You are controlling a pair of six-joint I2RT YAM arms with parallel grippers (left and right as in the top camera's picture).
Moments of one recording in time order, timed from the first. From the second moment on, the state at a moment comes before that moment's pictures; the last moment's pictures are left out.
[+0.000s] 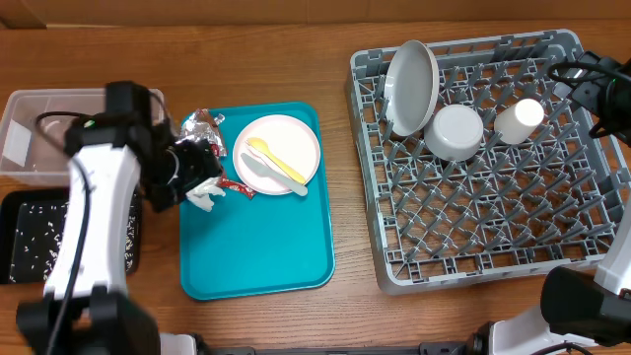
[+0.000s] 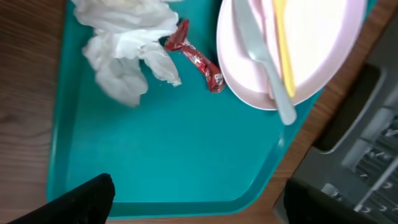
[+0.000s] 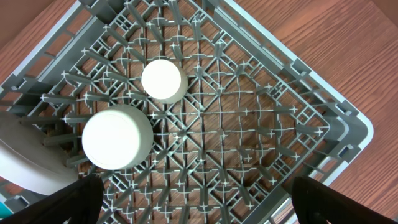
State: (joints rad) left arm 0.11 1.60 1.37 -1.24 0.32 -0.37; right arm -0.25 1.75 2.22 -1.63 0.17 0.44
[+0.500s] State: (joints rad) left arm -0.01 1.89 1.37 -1.14 0.13 -0.64; right arm -0.25 1.75 2.22 -1.63 0.17 0.44
